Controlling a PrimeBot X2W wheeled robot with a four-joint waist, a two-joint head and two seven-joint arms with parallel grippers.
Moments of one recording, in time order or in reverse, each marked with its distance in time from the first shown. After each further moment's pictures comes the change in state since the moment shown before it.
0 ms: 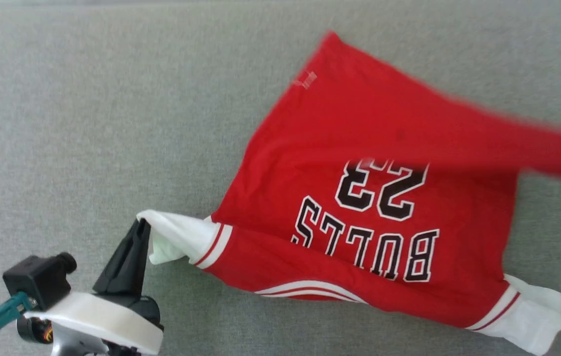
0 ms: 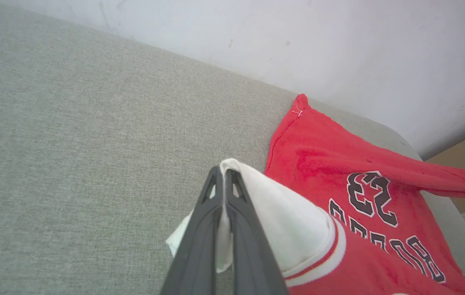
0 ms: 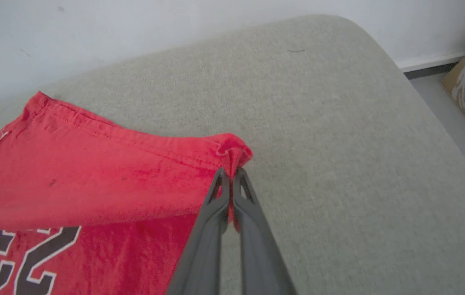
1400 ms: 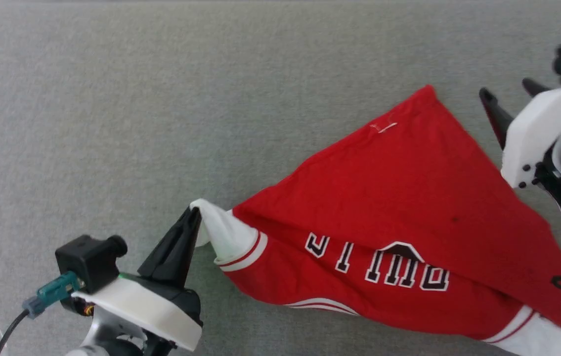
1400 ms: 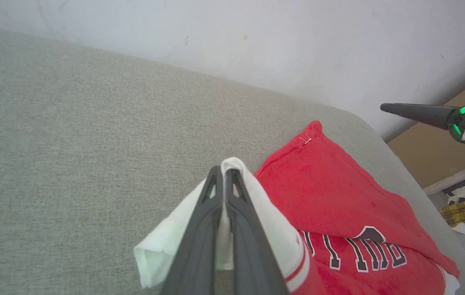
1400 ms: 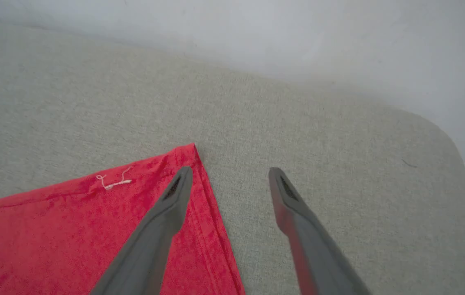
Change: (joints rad) left arm -0.063 0.011 -0.128 -0.006 0.019 -0.032 0.025; right arm -0.248 -0.099 0.361 0.057 -0.108 0.000 0.145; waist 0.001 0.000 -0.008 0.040
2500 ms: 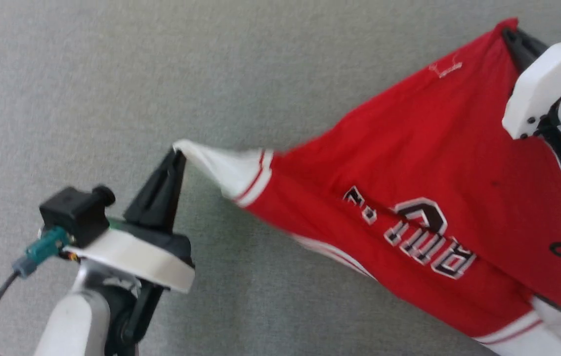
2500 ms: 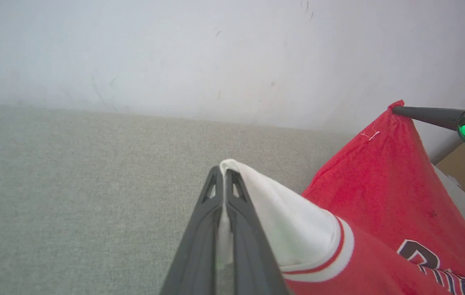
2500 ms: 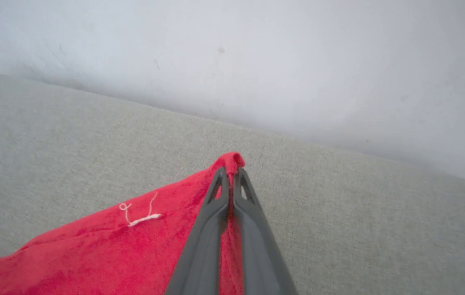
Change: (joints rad) left arm -0.195 0.016 -0.001 0.104 0.077 -0.003 -0.096; right arm -0.179 -0.026 0.036 0.247 0.045 0.000 -0.208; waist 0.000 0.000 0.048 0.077
